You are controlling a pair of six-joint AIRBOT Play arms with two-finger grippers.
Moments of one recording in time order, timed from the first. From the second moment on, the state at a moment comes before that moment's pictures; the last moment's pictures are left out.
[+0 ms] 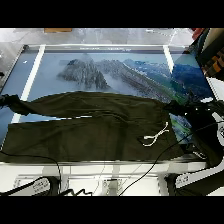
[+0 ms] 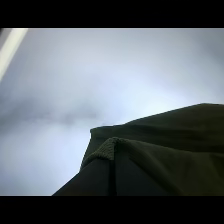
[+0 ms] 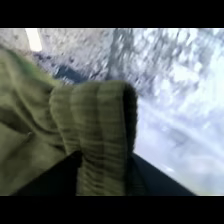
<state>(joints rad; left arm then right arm) 0.51 -1.30 1.08 1.51 -0.49 -1.30 -0.45 -1.73 1.18 -0.83 1.03 1.04</state>
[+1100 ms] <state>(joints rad) 0.33 -1.46 1.44 1.34 -0.29 -1.33 -0.45 -1.69 1.42 -0.80 0.76 1.09</state>
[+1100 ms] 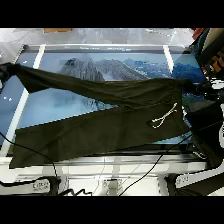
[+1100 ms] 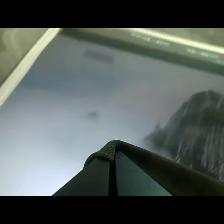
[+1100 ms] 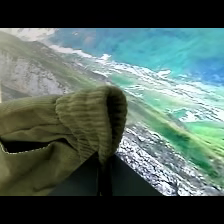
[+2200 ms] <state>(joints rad) 0.52 -1.46 1.17 1.64 -0.80 -1.41 -0.45 -1.70 1.42 -0.85 0.72 1.12</state>
